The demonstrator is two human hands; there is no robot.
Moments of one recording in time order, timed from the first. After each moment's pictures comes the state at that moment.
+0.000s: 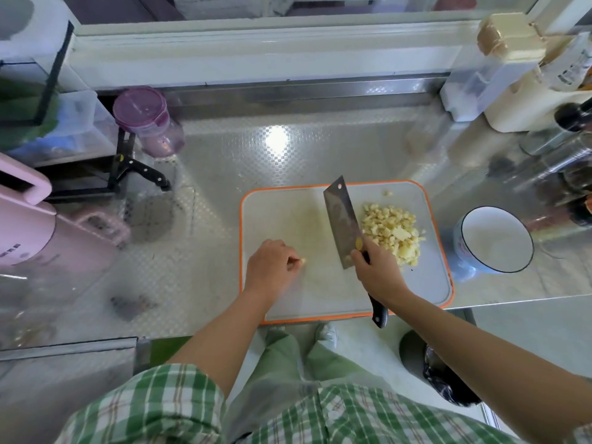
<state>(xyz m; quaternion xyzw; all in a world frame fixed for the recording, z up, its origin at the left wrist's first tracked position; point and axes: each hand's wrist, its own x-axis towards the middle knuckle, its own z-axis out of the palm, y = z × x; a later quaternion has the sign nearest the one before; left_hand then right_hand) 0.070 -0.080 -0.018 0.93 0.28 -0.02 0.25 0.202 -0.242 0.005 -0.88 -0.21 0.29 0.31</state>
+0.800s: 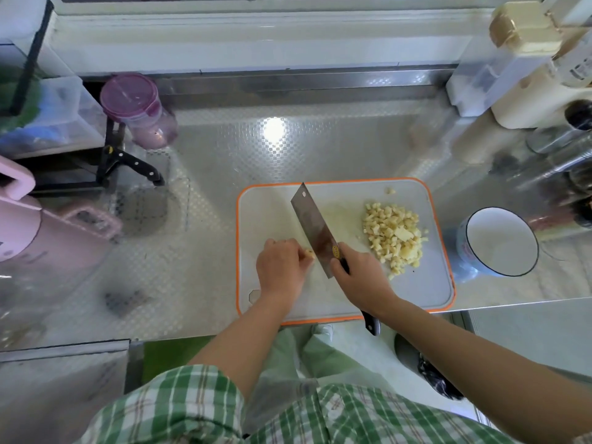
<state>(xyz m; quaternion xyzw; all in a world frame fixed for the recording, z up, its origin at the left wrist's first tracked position) 0.095 -0.102 -0.020 0.88 0.41 -0.01 0.23 0.183 -0.222 0.020 -0.87 -0.34 0.29 0.23</state>
